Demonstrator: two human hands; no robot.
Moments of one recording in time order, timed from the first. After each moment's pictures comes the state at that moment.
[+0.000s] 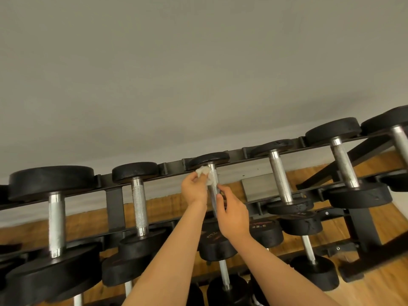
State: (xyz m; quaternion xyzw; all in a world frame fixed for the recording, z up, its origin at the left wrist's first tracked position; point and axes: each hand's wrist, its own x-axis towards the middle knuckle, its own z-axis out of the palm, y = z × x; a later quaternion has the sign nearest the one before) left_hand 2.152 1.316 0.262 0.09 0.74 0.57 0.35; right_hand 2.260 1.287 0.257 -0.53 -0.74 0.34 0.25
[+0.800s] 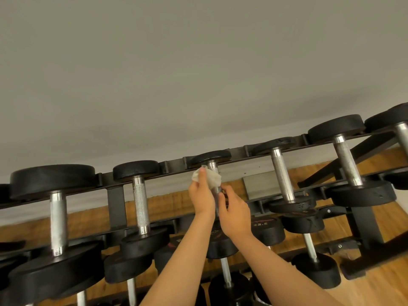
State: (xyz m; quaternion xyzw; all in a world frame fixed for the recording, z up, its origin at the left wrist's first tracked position) left_hand 2.176 1.301 0.276 0.02 0.63 0.68 0.39; right_hand 2.260 1.289 0.252 -0.53 -0.74 0.33 0.26
